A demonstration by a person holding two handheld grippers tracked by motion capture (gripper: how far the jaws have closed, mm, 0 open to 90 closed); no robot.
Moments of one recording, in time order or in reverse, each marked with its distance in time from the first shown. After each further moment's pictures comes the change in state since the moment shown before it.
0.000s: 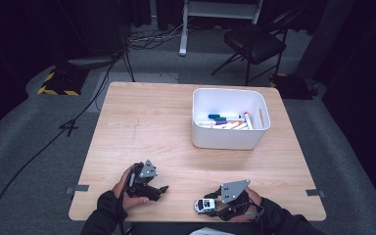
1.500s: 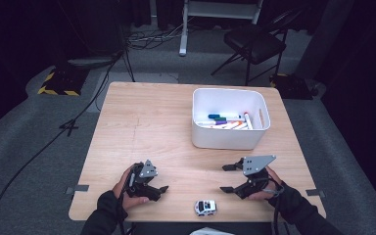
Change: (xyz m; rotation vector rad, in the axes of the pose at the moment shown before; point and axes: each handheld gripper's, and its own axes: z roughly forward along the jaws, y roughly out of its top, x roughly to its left) left arm 0.000 0.000 0.000 0.000 0.000 0.000; right arm -0.044 0.009 -0.066 -0.100 -0.129 0.066
